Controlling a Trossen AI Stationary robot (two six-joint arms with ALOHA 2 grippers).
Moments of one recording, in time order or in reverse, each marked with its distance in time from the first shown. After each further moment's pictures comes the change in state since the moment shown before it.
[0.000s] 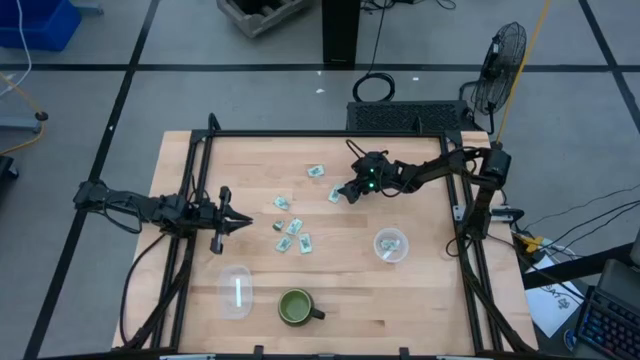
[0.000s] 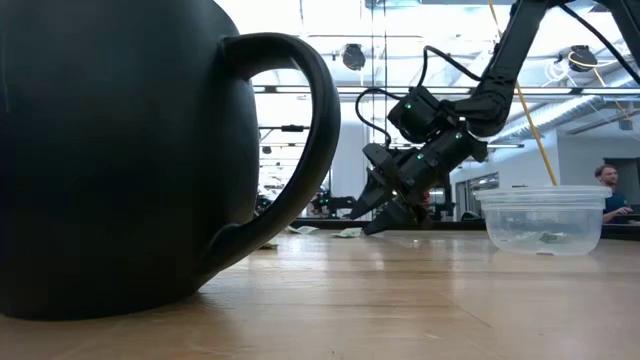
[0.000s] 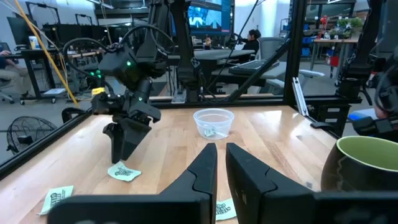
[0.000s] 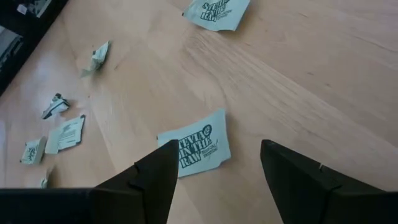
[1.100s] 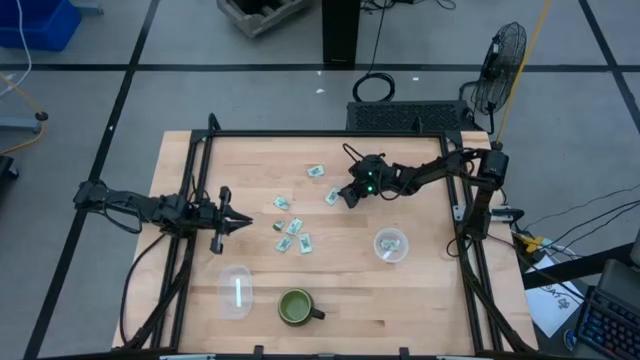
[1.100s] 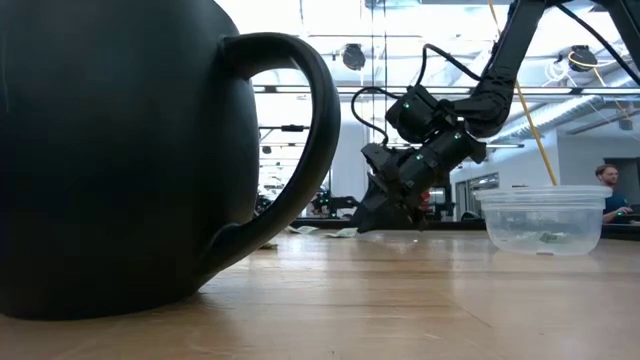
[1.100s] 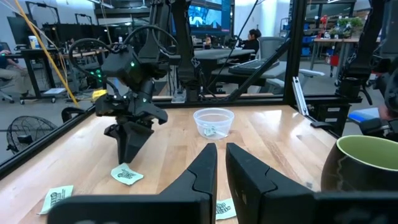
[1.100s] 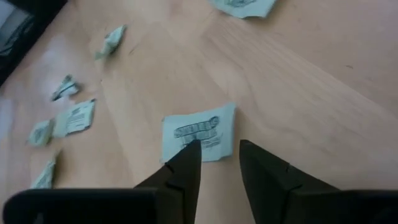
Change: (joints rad) left arm 0.000 0.000 0.000 -0.001 0.000 0.000; right arm 0.030 0.013 0.005 0.016 -0.027 -0.042
